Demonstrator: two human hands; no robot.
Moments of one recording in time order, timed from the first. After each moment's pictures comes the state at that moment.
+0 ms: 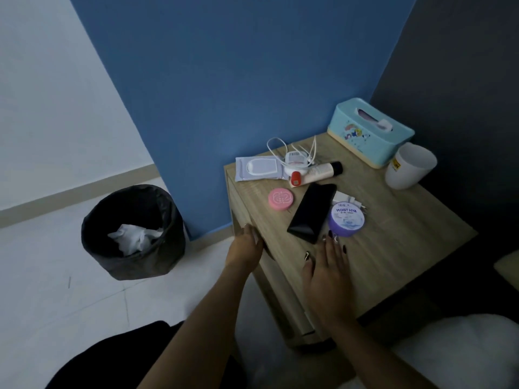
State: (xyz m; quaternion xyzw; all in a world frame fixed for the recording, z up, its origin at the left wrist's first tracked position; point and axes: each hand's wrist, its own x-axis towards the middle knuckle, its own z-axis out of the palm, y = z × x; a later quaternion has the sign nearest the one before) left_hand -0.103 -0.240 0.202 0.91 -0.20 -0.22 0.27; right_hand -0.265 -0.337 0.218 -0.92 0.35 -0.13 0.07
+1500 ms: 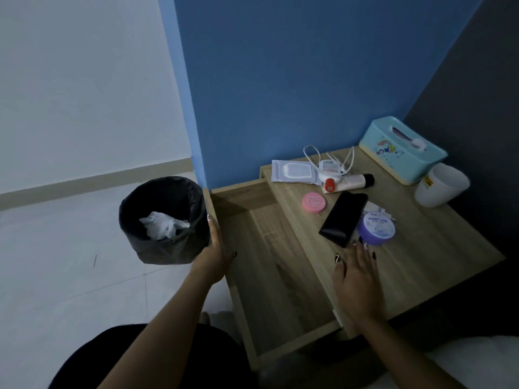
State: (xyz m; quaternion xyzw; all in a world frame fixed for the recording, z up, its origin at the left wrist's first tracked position) left_hand -0.082 -0.090 0.197 0.94 -0.14 -0.22 0.23; right_hand -0.272 -0.331 0.230 -0.93 0.33 -0.09 0.13
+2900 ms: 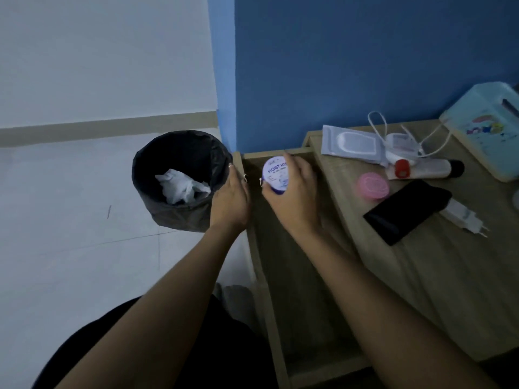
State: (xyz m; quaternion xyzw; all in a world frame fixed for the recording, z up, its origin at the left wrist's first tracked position) left_hand -0.009 -0.115 0.196 0.94 -0.09 -0.05 0.32; right_hand -0.058 -0.231 0.235 -0.92 0.15 -0.20 0.29
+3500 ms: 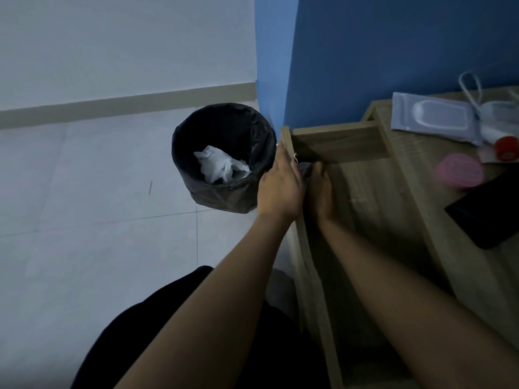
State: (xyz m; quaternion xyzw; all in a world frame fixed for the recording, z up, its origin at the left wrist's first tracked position) left_hand -0.015 -0.115 0.192 0.93 -0.07 -0.06 0.36; right_hand -0.022 -0.202 0.138 -0.94 0.21 0.01 0.25
